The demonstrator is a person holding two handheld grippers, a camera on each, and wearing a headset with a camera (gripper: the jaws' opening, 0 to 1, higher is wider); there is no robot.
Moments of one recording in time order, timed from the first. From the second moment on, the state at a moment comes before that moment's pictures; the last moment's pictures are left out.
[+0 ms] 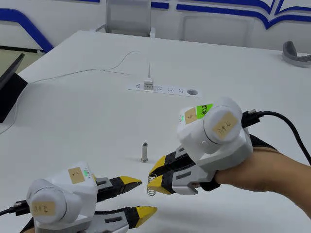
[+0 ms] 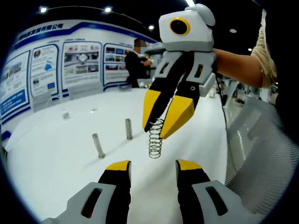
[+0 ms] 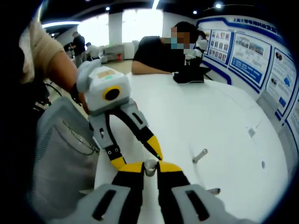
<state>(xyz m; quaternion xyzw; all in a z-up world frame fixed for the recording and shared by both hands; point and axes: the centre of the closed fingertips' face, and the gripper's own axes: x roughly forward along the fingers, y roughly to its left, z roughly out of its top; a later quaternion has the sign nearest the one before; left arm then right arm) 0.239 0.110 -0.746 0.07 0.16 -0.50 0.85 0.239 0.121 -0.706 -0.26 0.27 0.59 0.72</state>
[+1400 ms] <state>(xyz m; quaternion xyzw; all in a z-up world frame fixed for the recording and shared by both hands) 0.250 0.130 -0.748 0.06 0.17 -0.46 0.87 0.355 0.131 -0.688 -0.22 0.24 0.49 0.81</state>
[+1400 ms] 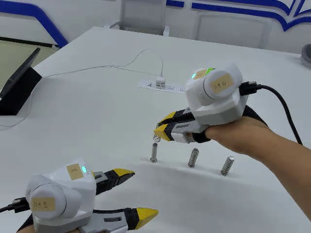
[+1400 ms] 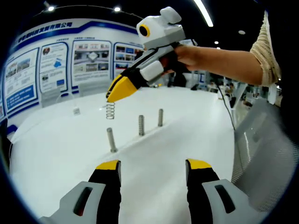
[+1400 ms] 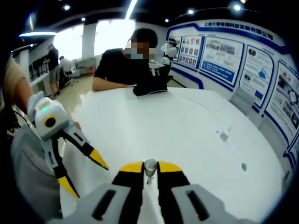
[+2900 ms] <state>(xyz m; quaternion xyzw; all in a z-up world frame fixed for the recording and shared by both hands) 0.255 0.136 -0.751 0.06 0.17 -0.45 0.87 0.366 0.131 -0.758 -0.20 0.30 0.47 0.80</state>
